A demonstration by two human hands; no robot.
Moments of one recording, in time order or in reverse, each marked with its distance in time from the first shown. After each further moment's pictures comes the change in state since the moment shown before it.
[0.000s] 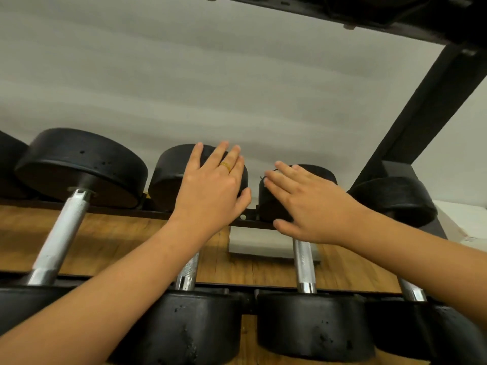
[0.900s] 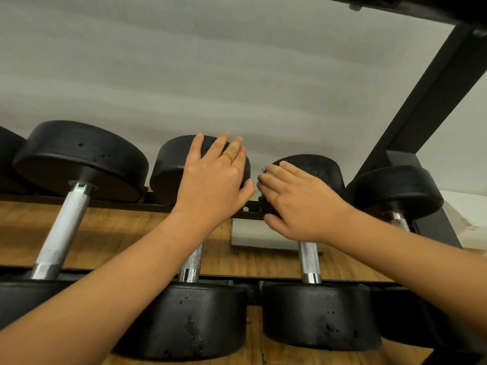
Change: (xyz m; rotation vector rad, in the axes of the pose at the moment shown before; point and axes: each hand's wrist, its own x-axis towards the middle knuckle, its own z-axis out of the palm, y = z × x) left_hand 0.000 0.000 0.000 -0.011 0.018 -0.008; right_hand 0.014 -0.018 0.018 -0.083 0.065 -0.028
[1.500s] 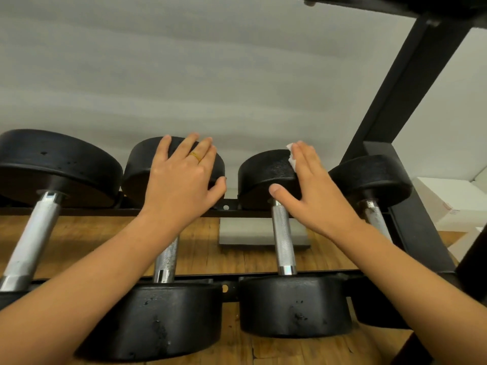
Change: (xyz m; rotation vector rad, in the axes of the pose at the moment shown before) left_hand 0.000 0.001 -0.005 -0.018 -0.011 -0.009; right_hand -0.051 0.022 0.020 0.812 0.228 0.566
